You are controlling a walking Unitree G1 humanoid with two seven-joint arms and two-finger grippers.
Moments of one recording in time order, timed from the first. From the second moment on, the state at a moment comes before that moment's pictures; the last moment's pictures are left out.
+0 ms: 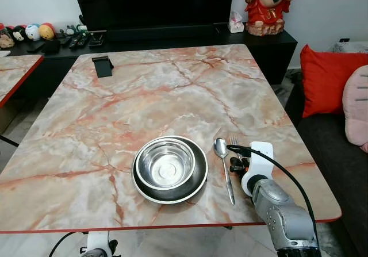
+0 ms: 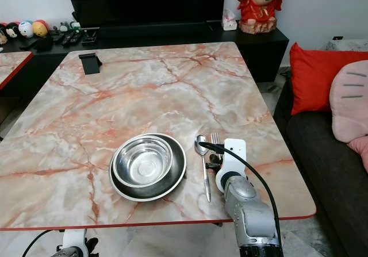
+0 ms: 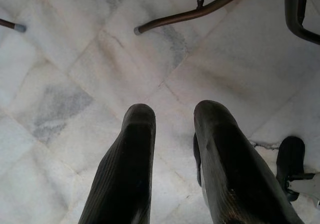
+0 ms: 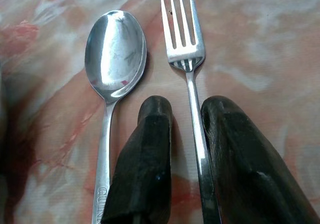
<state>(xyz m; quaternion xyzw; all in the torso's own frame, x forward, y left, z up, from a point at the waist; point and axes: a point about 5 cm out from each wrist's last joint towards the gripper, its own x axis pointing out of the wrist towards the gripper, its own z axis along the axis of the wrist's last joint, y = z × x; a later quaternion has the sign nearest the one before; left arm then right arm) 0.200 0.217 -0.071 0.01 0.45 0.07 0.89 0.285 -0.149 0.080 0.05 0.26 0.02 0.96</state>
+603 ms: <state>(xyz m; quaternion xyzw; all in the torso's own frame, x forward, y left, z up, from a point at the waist) 0.200 0.216 -0.071 0.00 0.45 0.07 0.89 0.285 -0.146 0.081 0.04 0.25 0.02 0.97</state>
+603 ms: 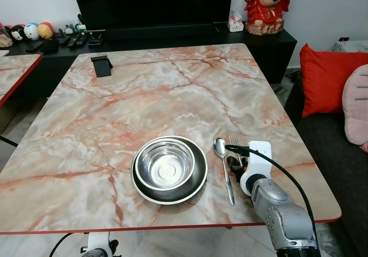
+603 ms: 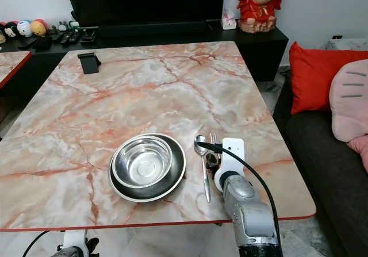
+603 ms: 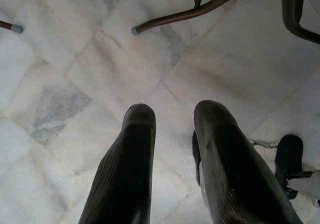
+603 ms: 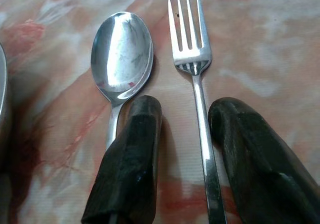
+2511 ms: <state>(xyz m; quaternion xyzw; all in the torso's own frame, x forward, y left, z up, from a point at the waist) 0.200 0.215 -0.071 0.02 0.44 0.04 0.90 0.294 -0.157 0.175 -0.02 -0.15 -0.02 0.99</state>
